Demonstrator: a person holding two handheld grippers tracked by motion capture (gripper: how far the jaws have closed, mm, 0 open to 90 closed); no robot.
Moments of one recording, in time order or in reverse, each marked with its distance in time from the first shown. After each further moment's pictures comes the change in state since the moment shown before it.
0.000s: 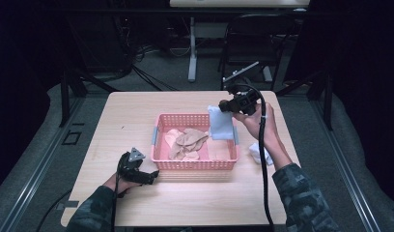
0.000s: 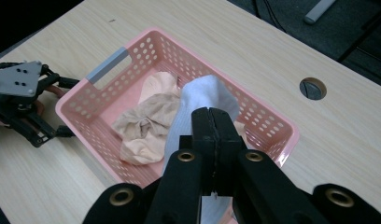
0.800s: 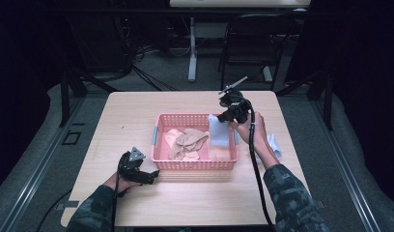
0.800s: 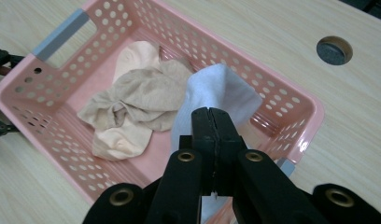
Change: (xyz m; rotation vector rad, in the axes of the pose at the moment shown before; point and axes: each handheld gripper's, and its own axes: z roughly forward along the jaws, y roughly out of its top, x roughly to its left) left arm 0.001 0.001 0.001 -0.002 -0.008 0.006; right arm -0.020 -0.022 0.067 0.109 -0.002 0.060
